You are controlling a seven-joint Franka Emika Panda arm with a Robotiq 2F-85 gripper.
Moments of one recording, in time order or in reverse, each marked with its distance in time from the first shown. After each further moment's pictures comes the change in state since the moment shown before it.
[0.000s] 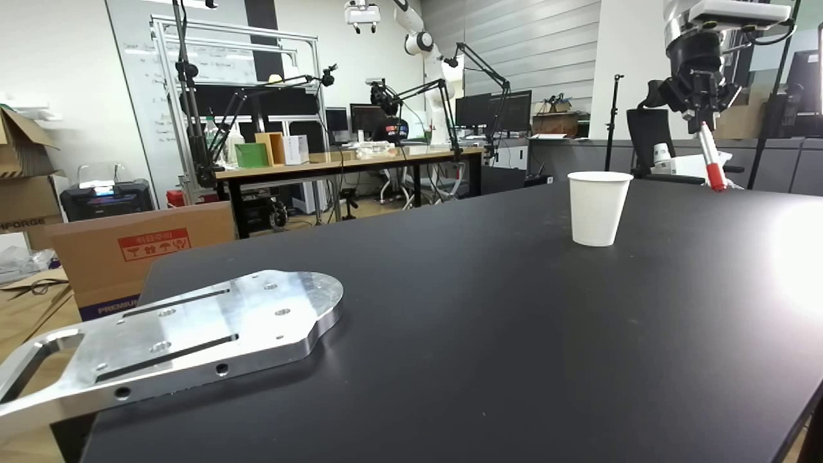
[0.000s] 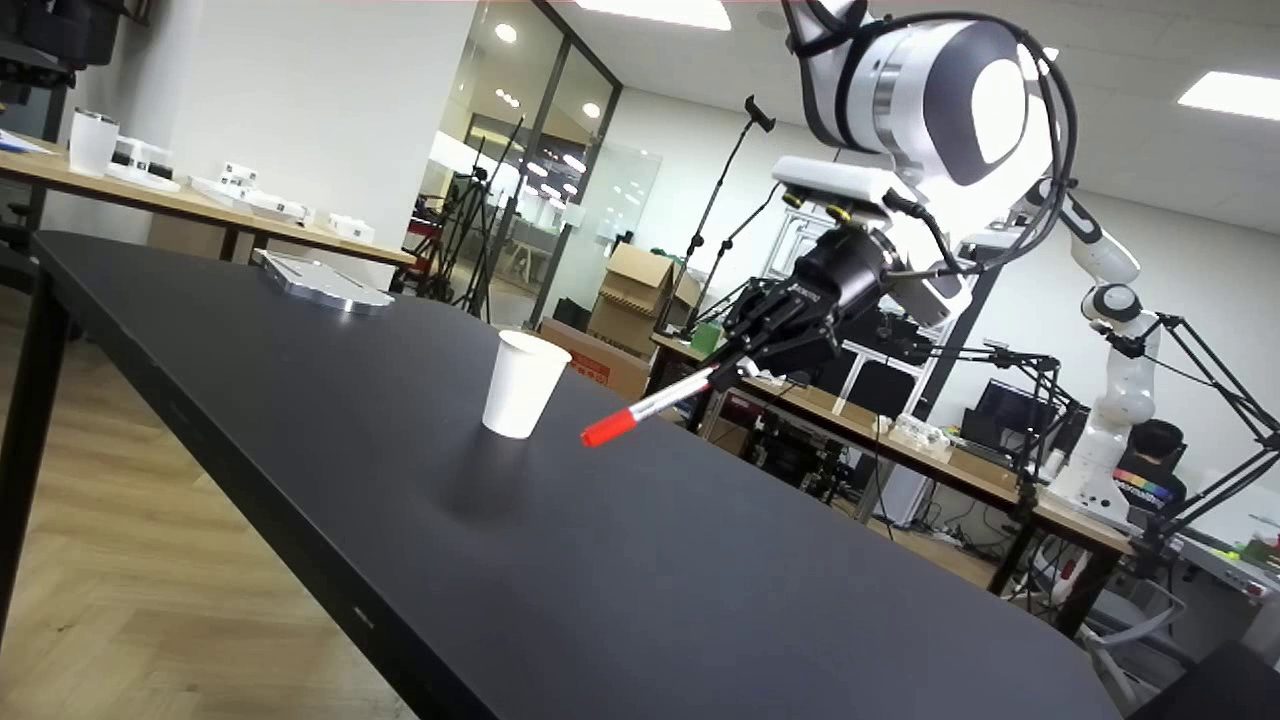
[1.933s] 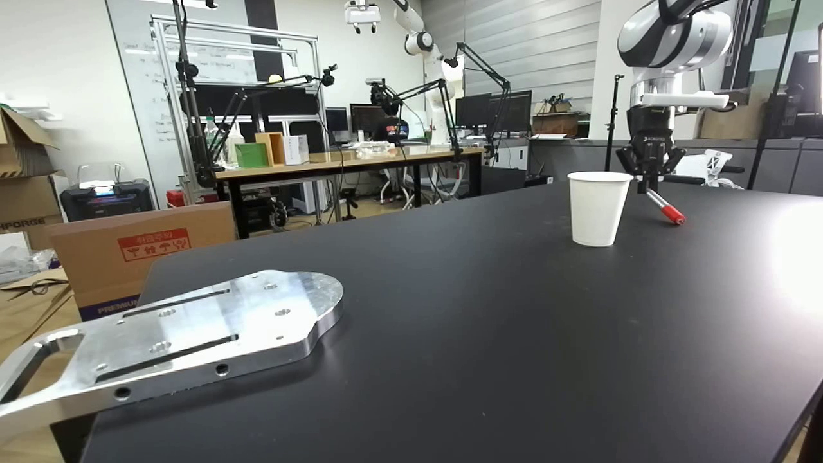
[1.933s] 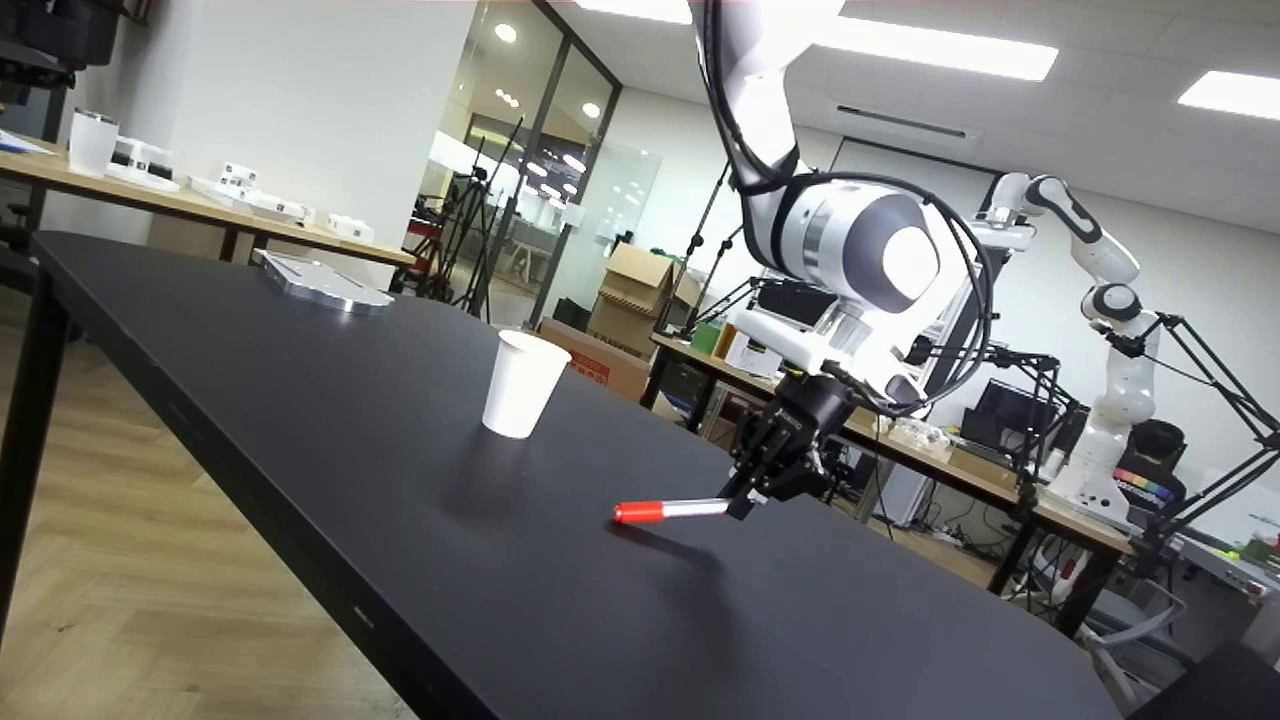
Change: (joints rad) arm 0.043 0.273 -0.015 0.175 -0.031 0.384 0.075
